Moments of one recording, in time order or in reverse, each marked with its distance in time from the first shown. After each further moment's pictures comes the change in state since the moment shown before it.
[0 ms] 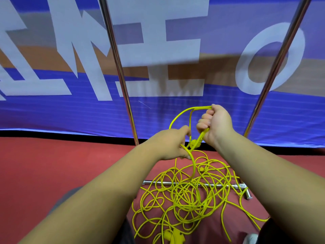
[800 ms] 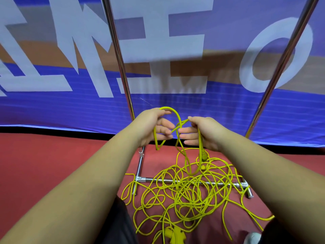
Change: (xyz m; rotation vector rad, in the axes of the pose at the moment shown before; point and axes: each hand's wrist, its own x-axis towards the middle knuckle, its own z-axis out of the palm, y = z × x) left_hand -0.025 -0.015 -0.054 -1.349 0.216 -0.551; right_hand -0.004 0.026 -0.008 -0.817 -0.206 0.108
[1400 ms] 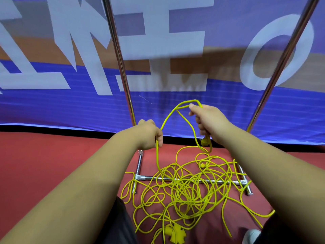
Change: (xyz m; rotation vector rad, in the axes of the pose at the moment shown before) left_hand 0.018 -0.025 -0.036 1.545 -0.099 0.177; right_hand 0.003 -0.015 -0.005 -0.253 0.165 -0.287
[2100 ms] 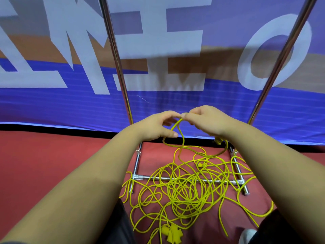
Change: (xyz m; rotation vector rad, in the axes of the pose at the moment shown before) left_hand 0.041 0.010 0.006 -0.712 0.090 0.282; right_hand -0.023 -0.029 -0.020 -0.695 -0.158 -0.168
